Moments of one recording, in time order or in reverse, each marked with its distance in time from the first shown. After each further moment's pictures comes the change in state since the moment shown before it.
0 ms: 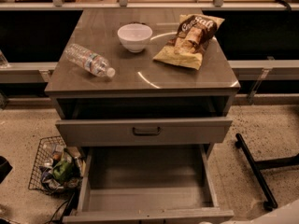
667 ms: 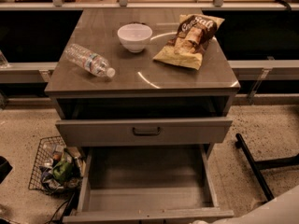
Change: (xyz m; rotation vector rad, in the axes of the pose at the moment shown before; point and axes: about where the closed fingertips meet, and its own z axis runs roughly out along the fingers) arm -0.008 0.000 0.025 -0.013 -0.032 -0.009
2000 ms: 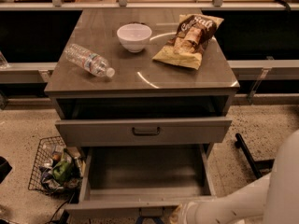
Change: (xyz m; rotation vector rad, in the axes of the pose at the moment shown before) arm -0.031 -0.060 0.059 0.045 -0.075 -0.063
